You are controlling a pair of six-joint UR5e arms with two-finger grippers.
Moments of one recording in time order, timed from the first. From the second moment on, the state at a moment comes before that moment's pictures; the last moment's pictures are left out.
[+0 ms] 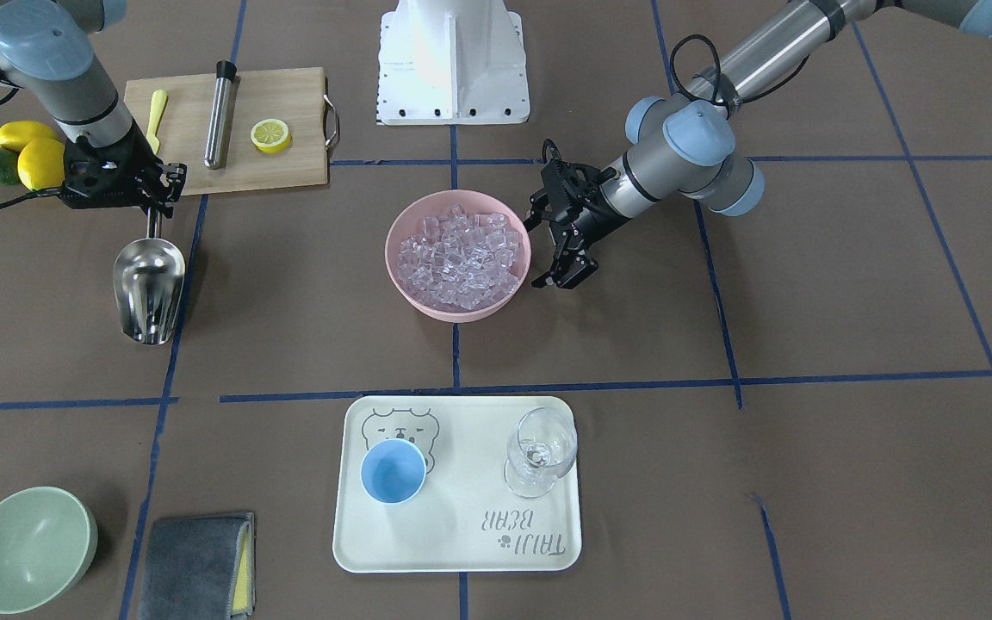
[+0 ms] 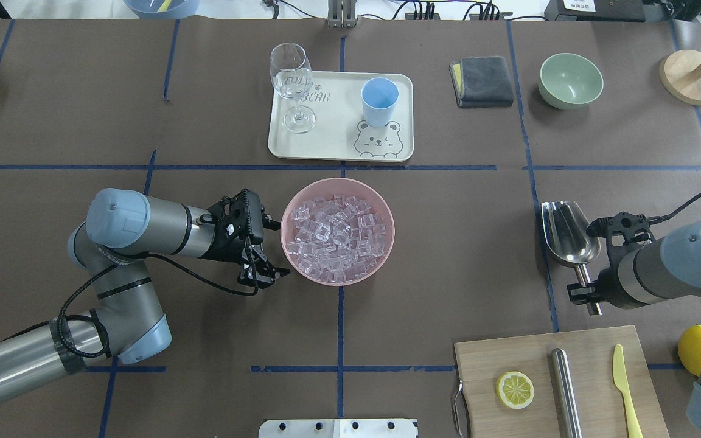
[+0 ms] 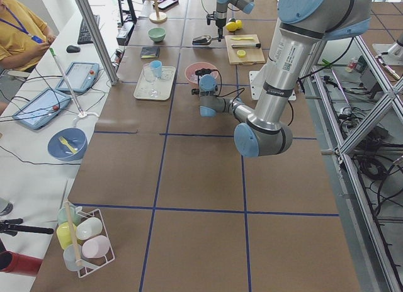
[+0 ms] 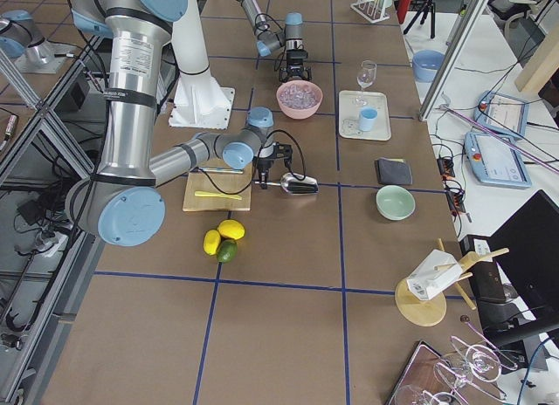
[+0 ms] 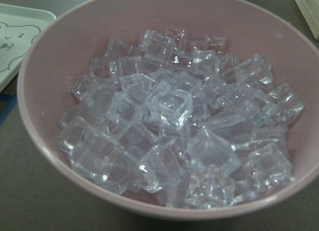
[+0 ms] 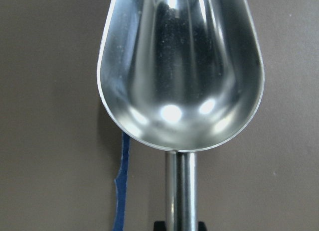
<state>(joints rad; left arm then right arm) -0.52 -2.02 -1.42 -2.74 -1.98 -0.11 0.55 -1.73 2.04 -1.23 1.90 1.08</state>
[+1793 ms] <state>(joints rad) -0.52 -2.02 -1.41 -2.74 -1.97 -0.12 0.51 -0.97 2.20 -2.29 1.82 0.28</state>
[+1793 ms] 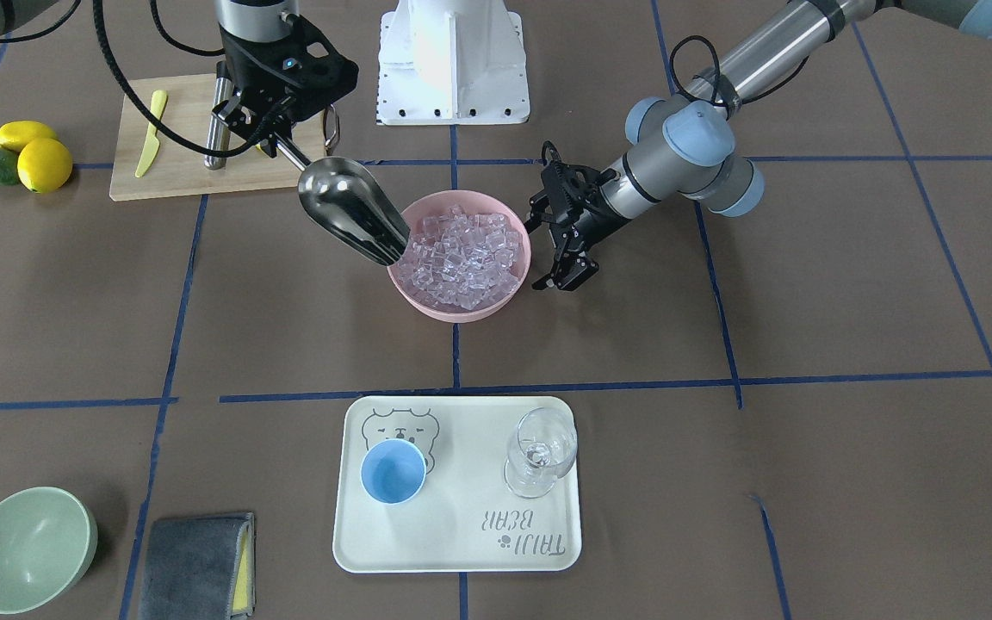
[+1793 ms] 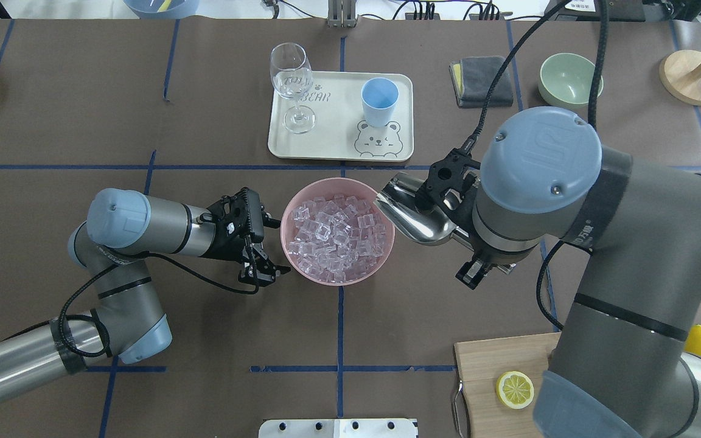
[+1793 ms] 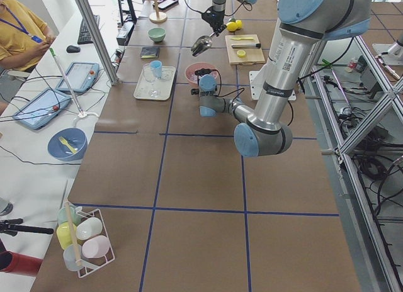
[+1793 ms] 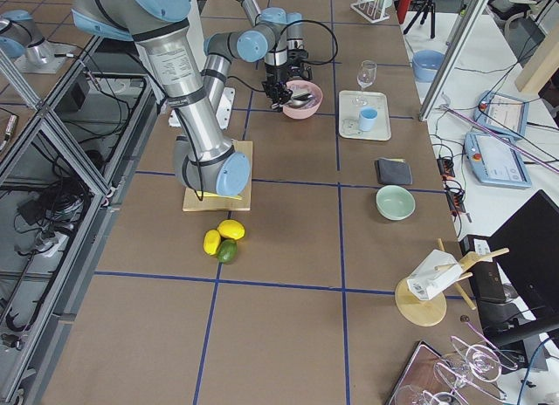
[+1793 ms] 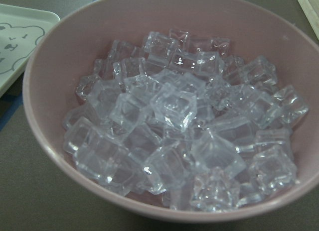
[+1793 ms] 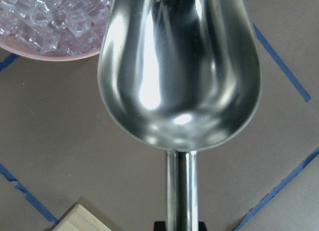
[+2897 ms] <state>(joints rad) -0.52 -2.02 -1.41 -2.74 -1.96 -0.12 0.44 -0.64 1.87 -2.62 1.81 0.07</state>
